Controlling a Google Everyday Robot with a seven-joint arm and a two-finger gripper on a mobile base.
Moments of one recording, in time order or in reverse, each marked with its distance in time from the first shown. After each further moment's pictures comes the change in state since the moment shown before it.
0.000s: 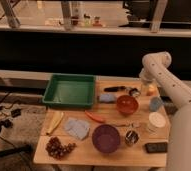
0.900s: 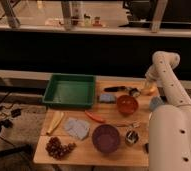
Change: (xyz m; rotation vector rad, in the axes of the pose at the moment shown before) arm 0.032 -0.019 0.034 -0.044 -0.090 0.182
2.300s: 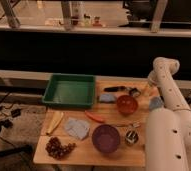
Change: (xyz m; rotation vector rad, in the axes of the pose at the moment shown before) arm 0.023 0.000 0.033 0.005 0.012 0.054
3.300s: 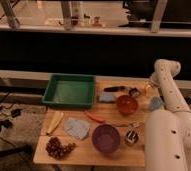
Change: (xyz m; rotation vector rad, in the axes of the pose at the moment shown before) arm 0.016 0.003 0.010 -0.001 0.021 0.024
